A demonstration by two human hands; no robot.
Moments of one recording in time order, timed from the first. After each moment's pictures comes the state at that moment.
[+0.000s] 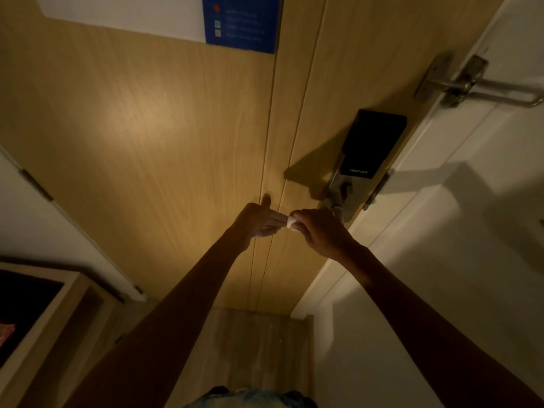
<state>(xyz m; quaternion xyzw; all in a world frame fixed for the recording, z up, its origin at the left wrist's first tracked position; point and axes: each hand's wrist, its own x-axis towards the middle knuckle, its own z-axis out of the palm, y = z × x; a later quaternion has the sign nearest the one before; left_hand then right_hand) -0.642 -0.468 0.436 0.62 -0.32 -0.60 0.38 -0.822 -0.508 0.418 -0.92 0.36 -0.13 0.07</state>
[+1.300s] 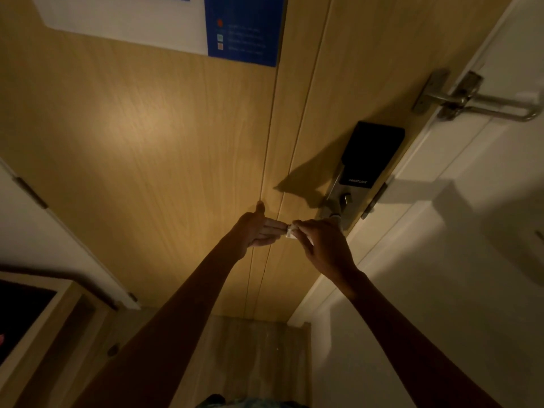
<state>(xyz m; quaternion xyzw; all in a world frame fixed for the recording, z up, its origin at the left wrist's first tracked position) -0.632 -0.469 0.431 0.59 -0.31 -0.64 0.38 -0.820 -0.489 0.410 -0.88 0.41 -0.23 0.01</state>
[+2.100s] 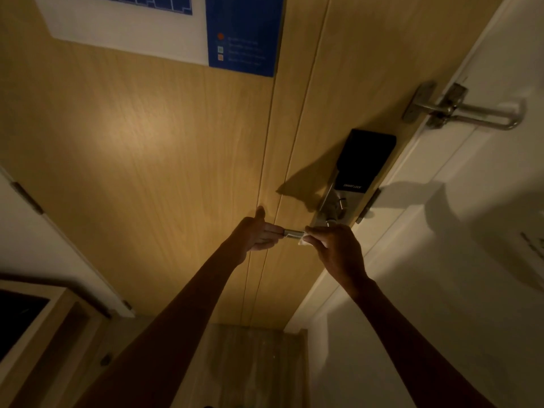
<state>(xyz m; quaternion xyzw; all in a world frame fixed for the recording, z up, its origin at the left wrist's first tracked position) -0.639 -0.467 0.439 0.60 -0.31 -0.63 0.38 -0.849 -0.494 0.406 -0.85 0.45 -0.27 0.03</state>
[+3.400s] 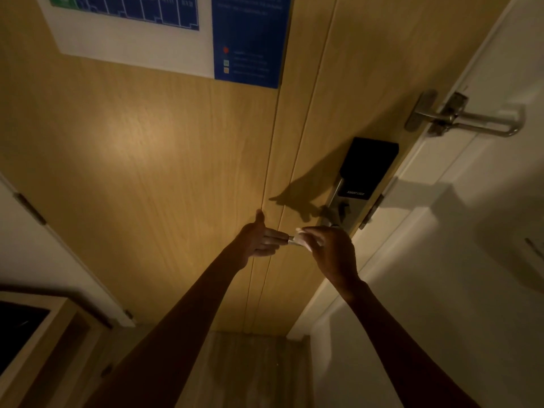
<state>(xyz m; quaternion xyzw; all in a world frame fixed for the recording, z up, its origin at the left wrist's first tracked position) -0.628 -0.469 0.439 0.59 -0.33 -0.65 0.36 -0.818 -0.486 0.423 -0.81 0.47 -0.34 0.08</state>
